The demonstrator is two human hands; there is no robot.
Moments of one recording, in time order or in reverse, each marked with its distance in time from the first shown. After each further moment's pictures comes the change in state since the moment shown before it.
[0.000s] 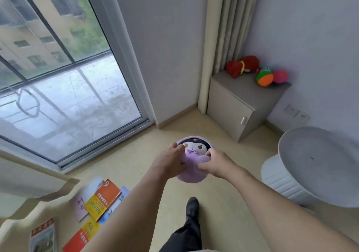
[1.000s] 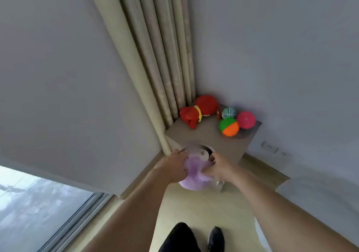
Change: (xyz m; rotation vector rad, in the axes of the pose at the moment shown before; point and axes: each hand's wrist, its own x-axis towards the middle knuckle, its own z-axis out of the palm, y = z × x) left_hand 0.572 0.190 -0.115 0.138 -0.293 0.201; right_hand 0.396 0.074 -0.392 0.307 0.114 0.206
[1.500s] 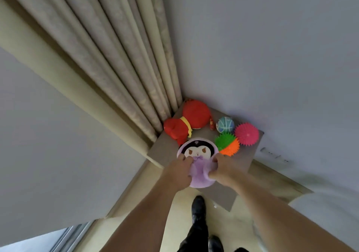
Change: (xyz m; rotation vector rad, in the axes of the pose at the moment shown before) left_hand 0.234 -0.002 -0.029 0.046 -0.133 0.112; right_hand 0.198 -0.008 -0.096 -0.230 0.048 0.087
